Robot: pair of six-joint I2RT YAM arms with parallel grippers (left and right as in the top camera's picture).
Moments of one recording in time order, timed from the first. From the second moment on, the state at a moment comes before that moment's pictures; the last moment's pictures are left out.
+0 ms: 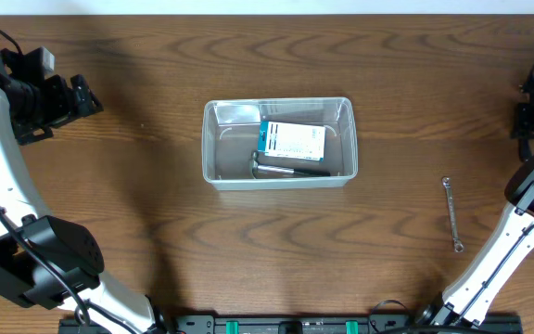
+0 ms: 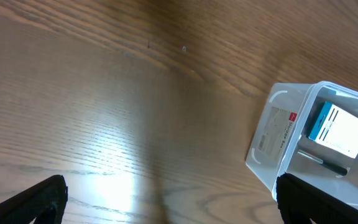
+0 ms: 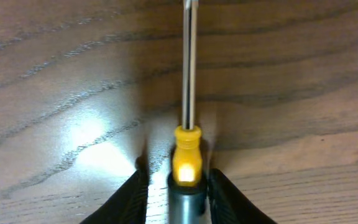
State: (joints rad) left arm 0.45 1.86 1.98 -1.49 0.30 0.09; right arm -0.57 2.59 2.33 -1.24 0.05 -0.46
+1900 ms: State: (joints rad) left arm 0.45 1.86 1.98 -1.49 0.30 0.09; right arm -0.10 2.58 3.12 -1.69 -0.19 -0.44
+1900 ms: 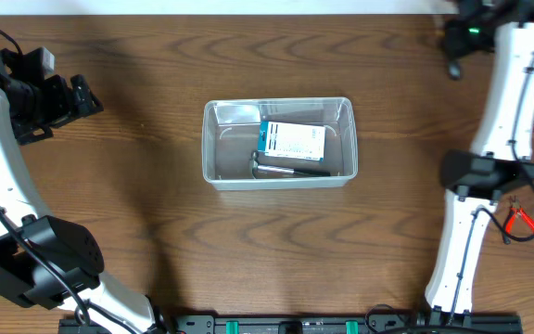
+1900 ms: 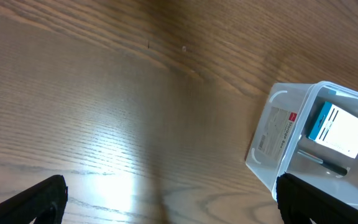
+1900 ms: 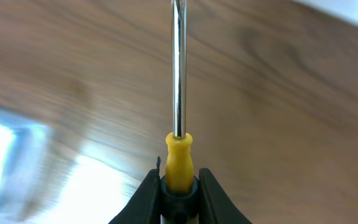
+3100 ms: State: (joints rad) left arm 0.45 1.86 1.98 -1.49 0.30 0.09; right arm 0.65 2.55 2.82 -1.70 -0.09 -0.54
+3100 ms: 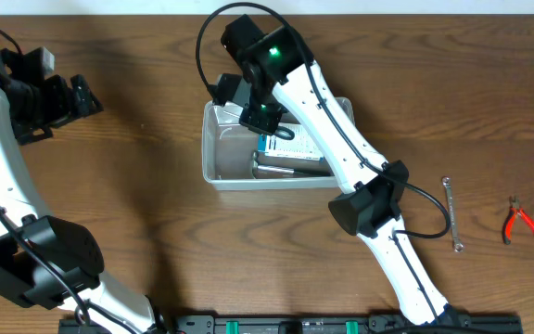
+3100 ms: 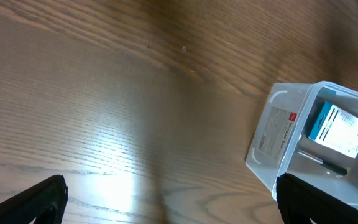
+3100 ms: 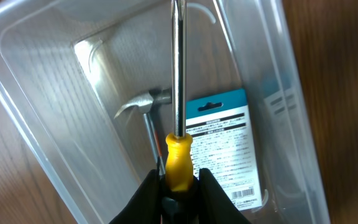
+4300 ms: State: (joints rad) left arm 0.45 1.86 1.98 -1.49 0.30 0.09; right arm 0.63 2.55 2.59 -1.69 -0.15 -0.59
